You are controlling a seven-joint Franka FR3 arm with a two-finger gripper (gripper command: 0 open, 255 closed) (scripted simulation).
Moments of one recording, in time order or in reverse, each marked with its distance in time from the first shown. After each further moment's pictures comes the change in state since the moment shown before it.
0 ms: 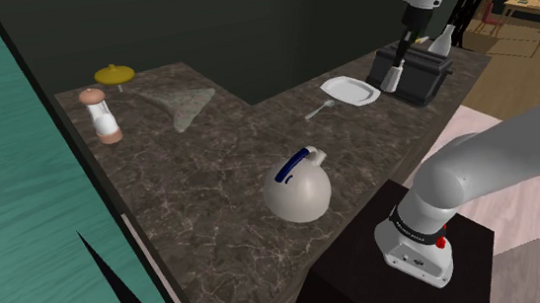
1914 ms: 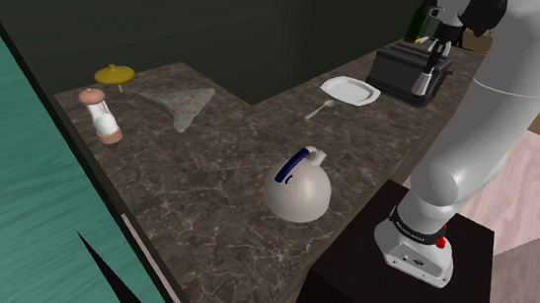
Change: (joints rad) arm -0.081 0.591 -0.423 0.337 0.335 0.152 -0.621
